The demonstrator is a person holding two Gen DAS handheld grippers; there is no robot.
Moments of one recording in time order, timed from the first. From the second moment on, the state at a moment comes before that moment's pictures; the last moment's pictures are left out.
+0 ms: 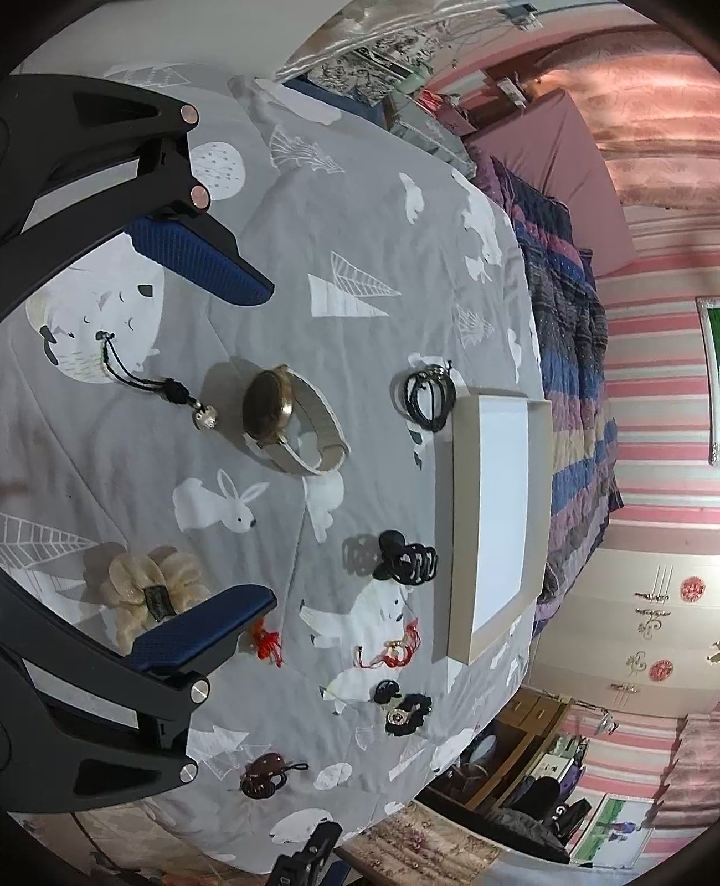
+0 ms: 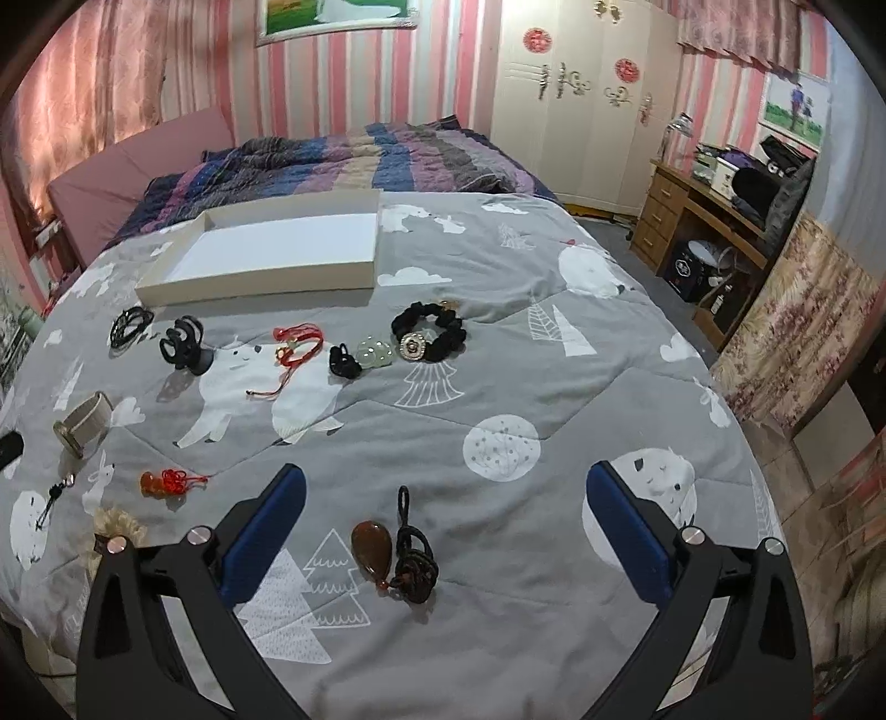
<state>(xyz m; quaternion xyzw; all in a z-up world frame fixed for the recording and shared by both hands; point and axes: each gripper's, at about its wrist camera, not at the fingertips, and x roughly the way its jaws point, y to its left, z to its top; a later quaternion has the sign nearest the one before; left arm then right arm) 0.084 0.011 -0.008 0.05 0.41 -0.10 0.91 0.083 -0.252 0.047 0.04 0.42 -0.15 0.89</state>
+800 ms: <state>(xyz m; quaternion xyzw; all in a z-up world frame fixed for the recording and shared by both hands) 0.106 0.037 -0.018 0.05 0.43 -0.09 0.90 0.116 -0.237 0.043 0.04 0.44 -0.12 0.89</state>
